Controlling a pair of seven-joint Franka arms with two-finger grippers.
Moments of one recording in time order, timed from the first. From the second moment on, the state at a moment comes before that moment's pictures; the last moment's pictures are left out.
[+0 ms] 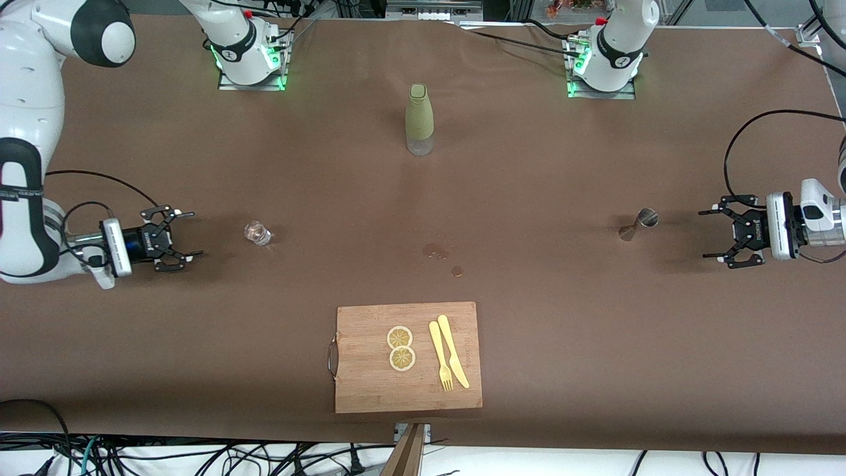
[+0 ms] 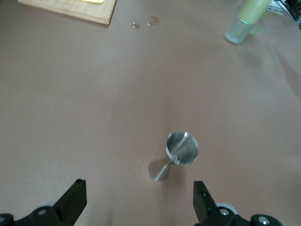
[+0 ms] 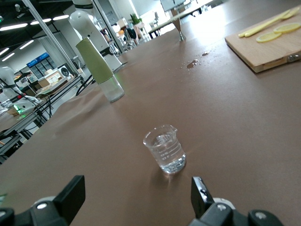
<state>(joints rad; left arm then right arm) 0.20 0.46 0.20 -1.69 -0.62 1.67 1.95 -0.26 0.90 -0.16 -1.38 0.86 1.28 -2.07</state>
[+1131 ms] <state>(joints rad) -0.06 0.02 0.07 -1.70 -0.07 1.58 0.30 -0.08 0.40 -0.16 -1.42 0.28 1.34 -1.21</state>
